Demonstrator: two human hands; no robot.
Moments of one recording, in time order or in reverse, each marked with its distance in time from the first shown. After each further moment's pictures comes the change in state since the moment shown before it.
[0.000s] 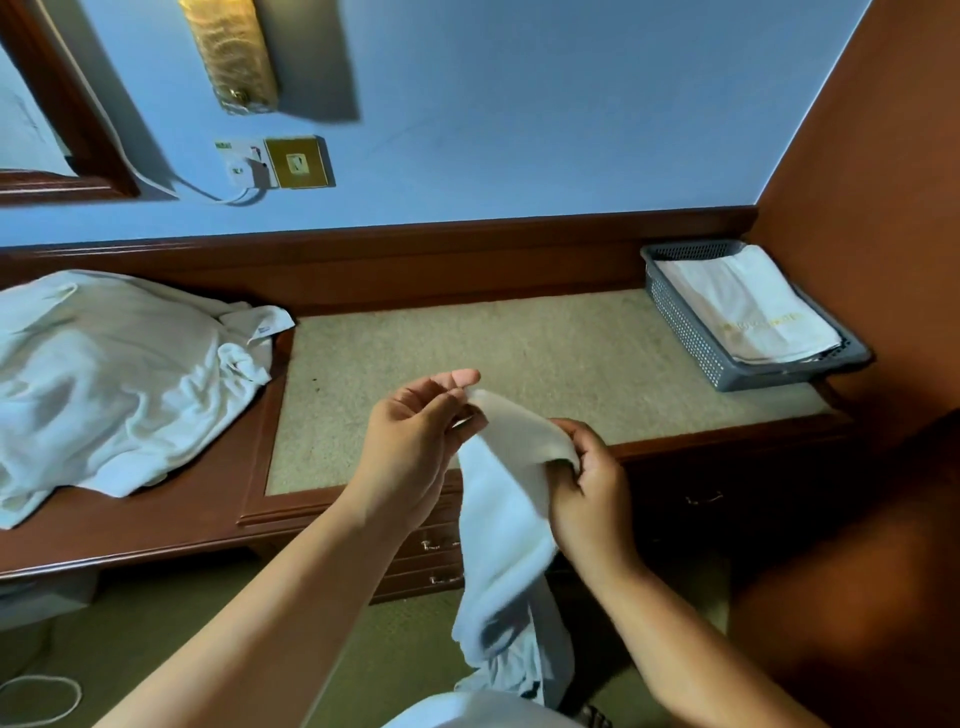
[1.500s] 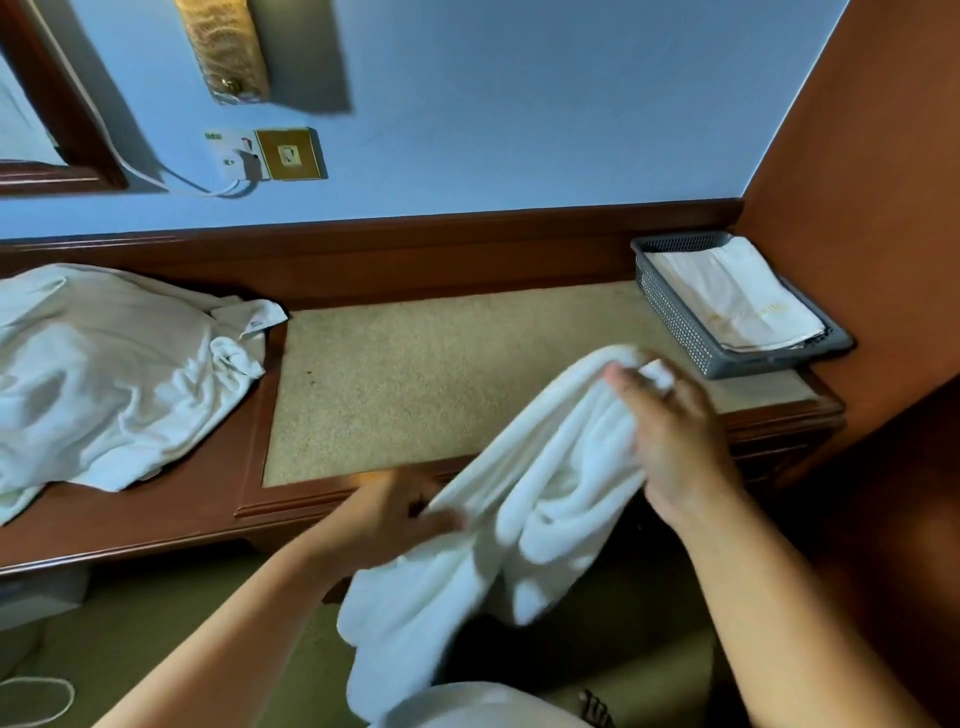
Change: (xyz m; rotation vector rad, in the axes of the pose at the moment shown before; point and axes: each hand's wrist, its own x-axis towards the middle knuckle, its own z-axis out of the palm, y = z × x) left_hand -0.003 -0.043 -0.107 1.266 -0.595 0.130; right_hand 0.025 -0.068 -0.053 0.314 0.023 0.094
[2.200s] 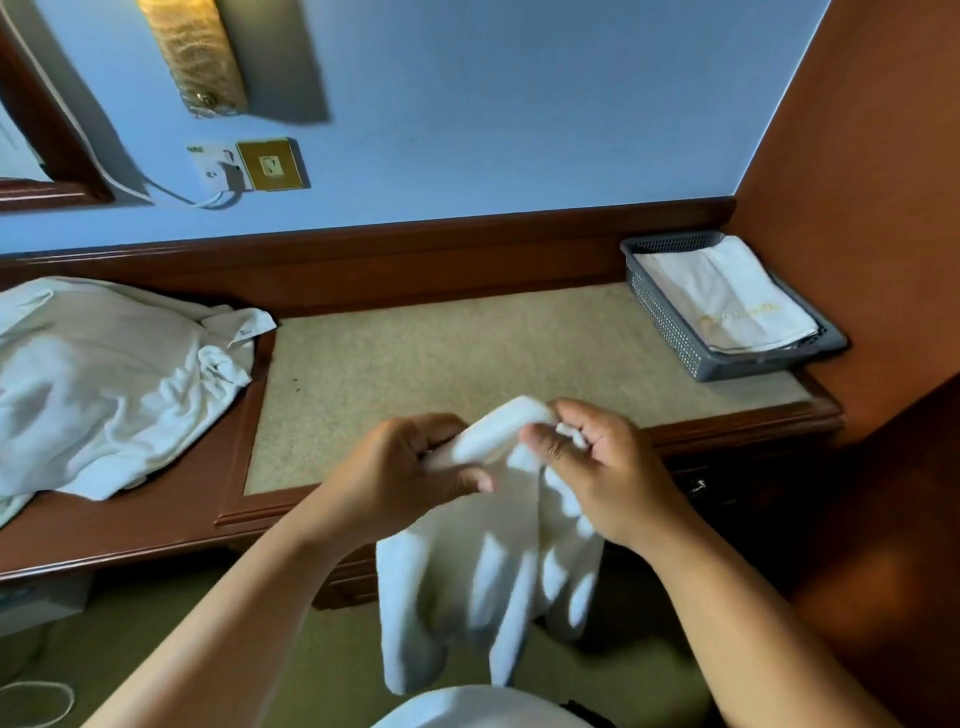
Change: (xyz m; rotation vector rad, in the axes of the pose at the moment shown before) left_hand 0.020 0.104 -0.013 -0.135 0.264 0.148; right_hand -0.005 0.014 -0.027 -0.396 -0.444 -0.152
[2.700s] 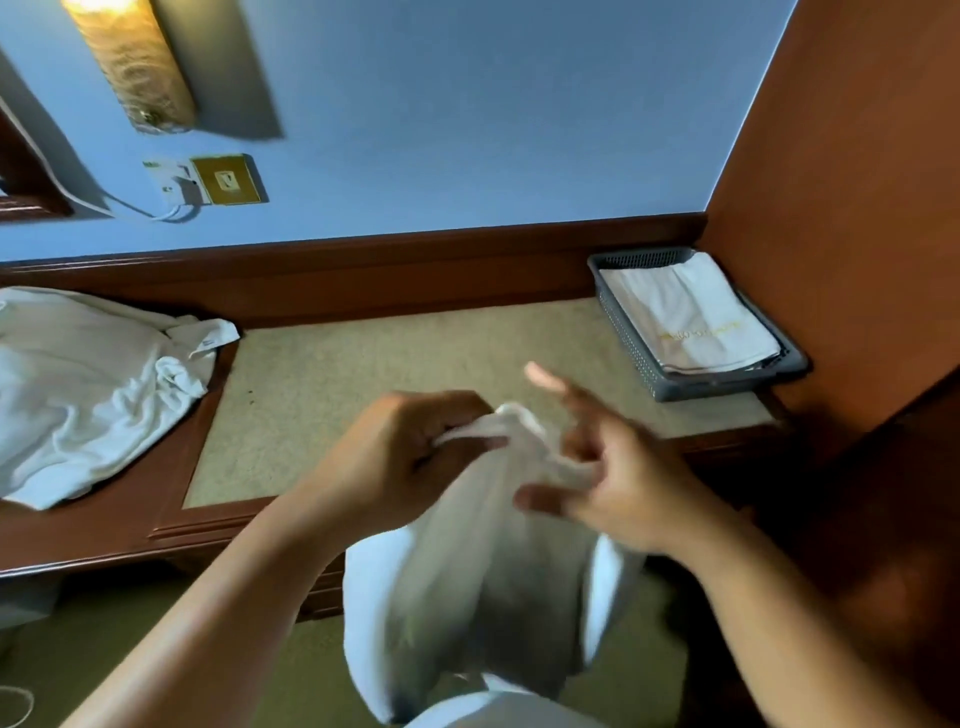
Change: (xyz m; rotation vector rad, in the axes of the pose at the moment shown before) left_hand 0.067 0.096 0.064 0.198 0.025 0.222; right_hand -0.005 0.027 -0.134 -0.263 -0.216 0.107
